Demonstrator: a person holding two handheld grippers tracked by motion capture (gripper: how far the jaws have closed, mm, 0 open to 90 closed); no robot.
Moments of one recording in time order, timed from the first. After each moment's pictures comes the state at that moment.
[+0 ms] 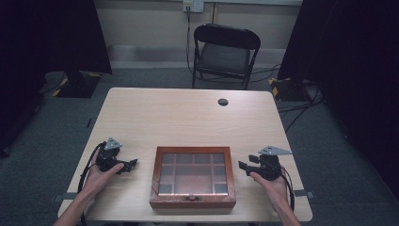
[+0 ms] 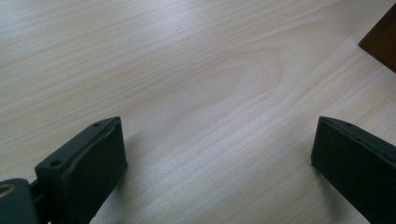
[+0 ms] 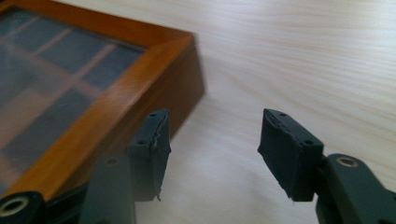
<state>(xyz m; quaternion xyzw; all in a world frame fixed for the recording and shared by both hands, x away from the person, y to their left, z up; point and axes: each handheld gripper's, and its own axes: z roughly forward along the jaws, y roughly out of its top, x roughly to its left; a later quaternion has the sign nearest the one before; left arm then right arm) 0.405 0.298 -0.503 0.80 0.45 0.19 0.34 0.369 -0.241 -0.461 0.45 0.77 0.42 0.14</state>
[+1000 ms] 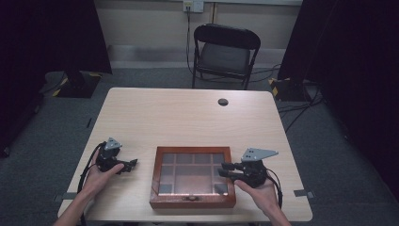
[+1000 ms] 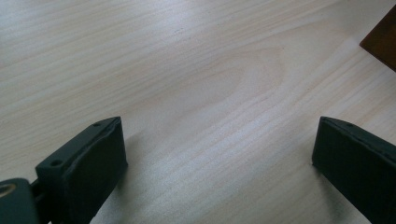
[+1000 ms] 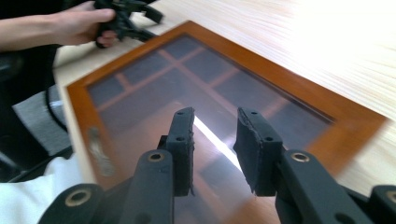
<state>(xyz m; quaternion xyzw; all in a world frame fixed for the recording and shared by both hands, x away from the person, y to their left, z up) 0.405 0.298 -0.503 0.81 0.45 0.19 0.34 0.337 -0.182 -0.414 0.30 0.82 0.49 0.06</state>
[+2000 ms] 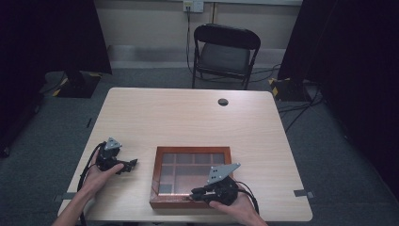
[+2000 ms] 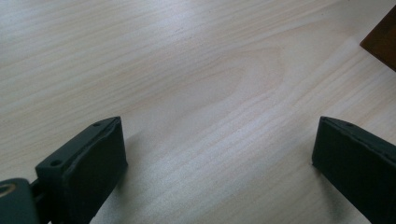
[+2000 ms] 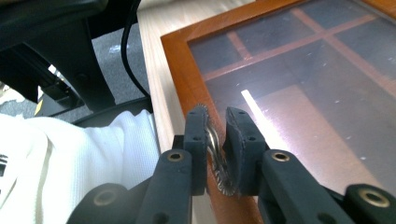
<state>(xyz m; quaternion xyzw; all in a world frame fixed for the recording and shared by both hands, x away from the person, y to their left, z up) 0.405 0.298 -0.503 0.80 0.45 0.19 0.34 0.308 -0.107 -0.437 0.17 0.88 0.45 -0.03</state>
